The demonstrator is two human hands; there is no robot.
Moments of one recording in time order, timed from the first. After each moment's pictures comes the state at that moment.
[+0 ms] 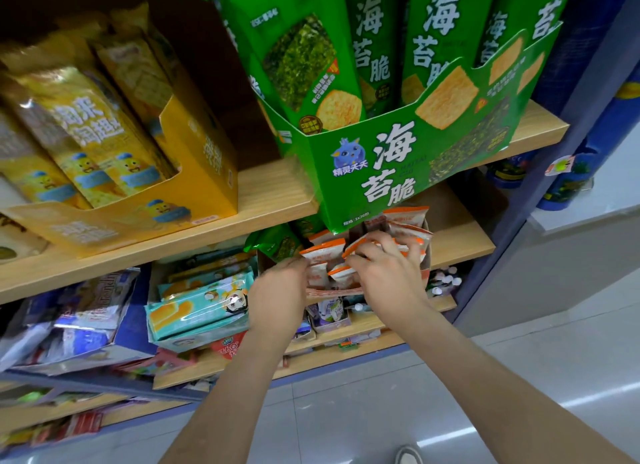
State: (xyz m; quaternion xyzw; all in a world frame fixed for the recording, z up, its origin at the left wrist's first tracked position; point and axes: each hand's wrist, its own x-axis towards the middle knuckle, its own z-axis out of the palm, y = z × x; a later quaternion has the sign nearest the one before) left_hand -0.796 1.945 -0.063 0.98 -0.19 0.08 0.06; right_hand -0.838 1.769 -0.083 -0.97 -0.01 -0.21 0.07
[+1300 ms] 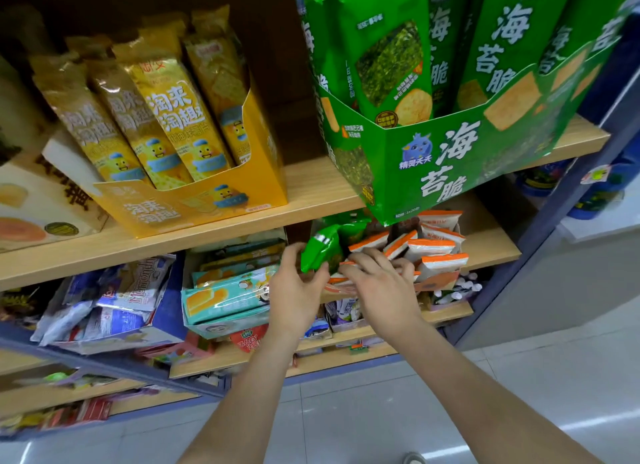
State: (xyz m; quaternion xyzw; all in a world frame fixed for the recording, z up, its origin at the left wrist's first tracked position) left_hand -0.809 1.974 -0.050 0.89 -0.04 0.05 0.46; right_hand -0.843 1.832 -0.083 -0.99 -0.03 -0.09 0.13
